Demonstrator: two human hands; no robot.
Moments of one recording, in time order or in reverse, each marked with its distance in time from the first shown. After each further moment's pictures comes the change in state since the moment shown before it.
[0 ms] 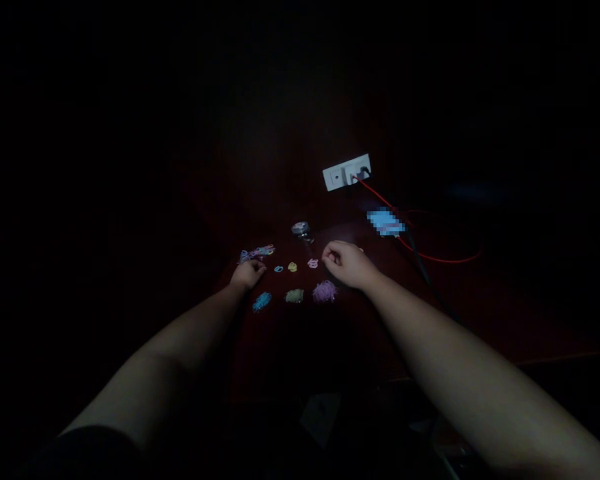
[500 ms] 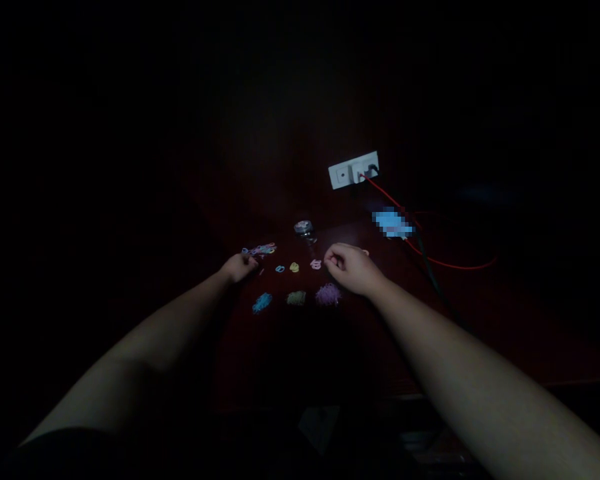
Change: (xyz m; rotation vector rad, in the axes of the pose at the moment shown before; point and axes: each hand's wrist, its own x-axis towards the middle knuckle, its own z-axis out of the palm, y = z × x) left_hand 0.014 -0.010 -0.034 0.040 -0.171 -0.037; right_hand -0.001 -0.007 0.000 -0.012 -0.017 0.001
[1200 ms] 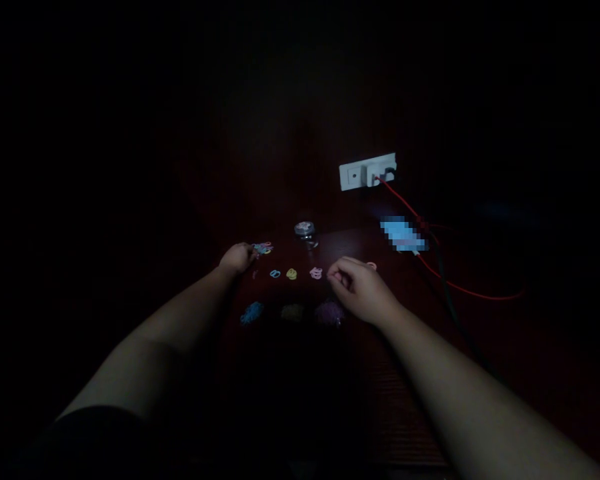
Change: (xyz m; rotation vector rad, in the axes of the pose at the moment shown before) left_hand 0.055 -0.012 0.025 0.141 0.179 0.164; right_hand -0.002 -0.009 -0.005 0.014 -0.058 0.005
